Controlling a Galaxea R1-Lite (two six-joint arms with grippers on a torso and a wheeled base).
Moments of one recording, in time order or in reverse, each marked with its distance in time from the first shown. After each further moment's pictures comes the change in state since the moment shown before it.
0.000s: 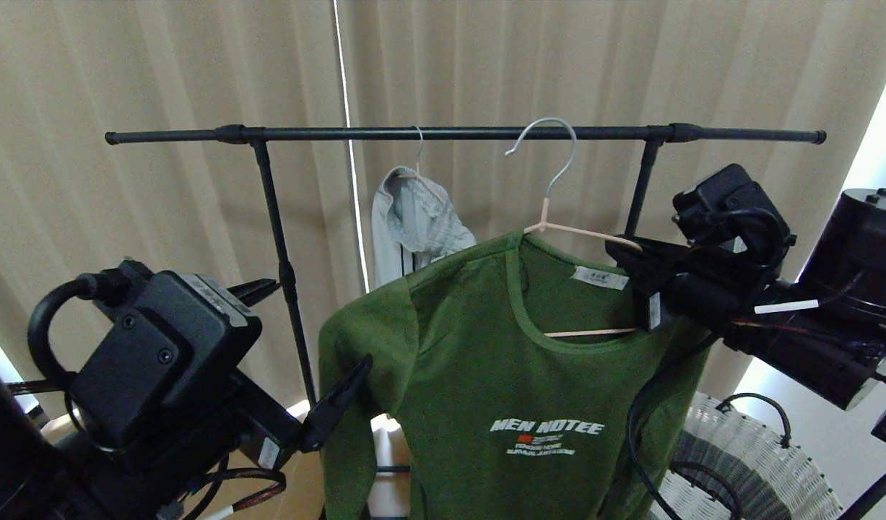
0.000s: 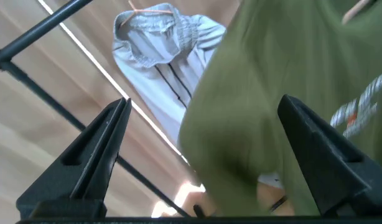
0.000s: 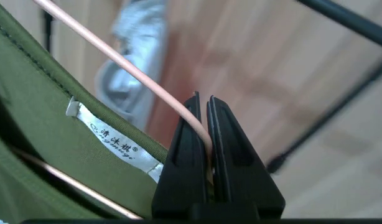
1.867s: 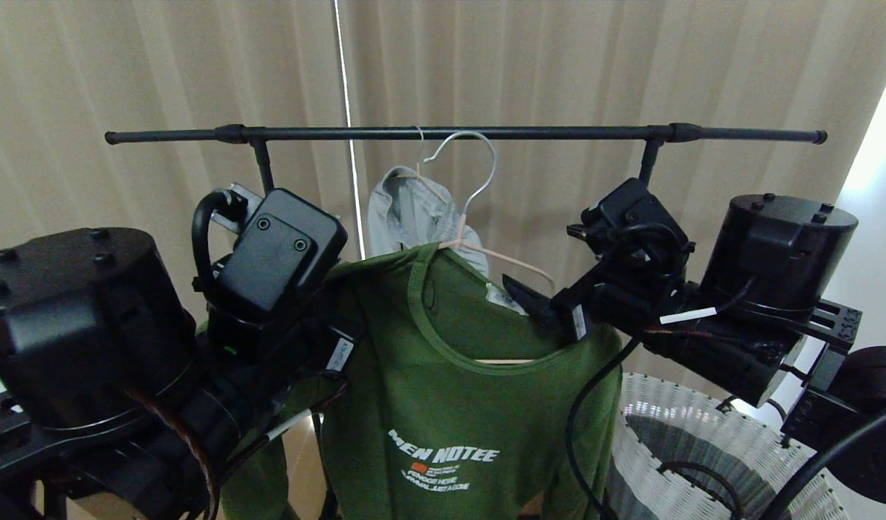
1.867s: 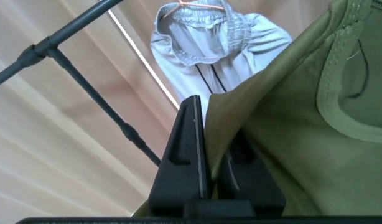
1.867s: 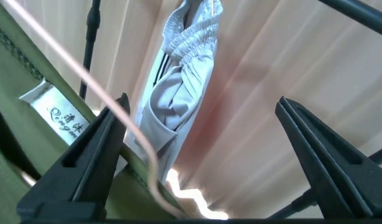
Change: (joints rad) left arm 0.007 0.200 -0.222 -0.005 0.201 0.011; right arm 0.137 0.140 -0.113 0.004 0.006 -0.001
